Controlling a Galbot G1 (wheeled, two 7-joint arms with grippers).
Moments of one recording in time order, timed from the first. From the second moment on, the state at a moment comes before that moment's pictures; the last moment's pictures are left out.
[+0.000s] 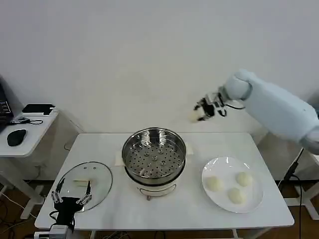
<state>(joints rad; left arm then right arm) 1.72 -1.30 -0.69 -2.11 0.05 0.07 -0.14 0.45 1.03 -0.94 1.10 0.01 0.03 -1.00</state>
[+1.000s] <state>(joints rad) 1.72 -1.31 -0.73 -2.09 0.04 0.06 -0.14 0.41 1.28 -1.15 1.07 -0.22 0.34 -0.90</state>
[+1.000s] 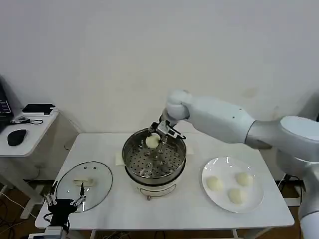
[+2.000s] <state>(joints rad) 1.72 -1.30 -0.73 -2.09 0.04 0.05 -0.14 0.42 1.29 -1.15 1.04 -0.28 0.42 -0.83</state>
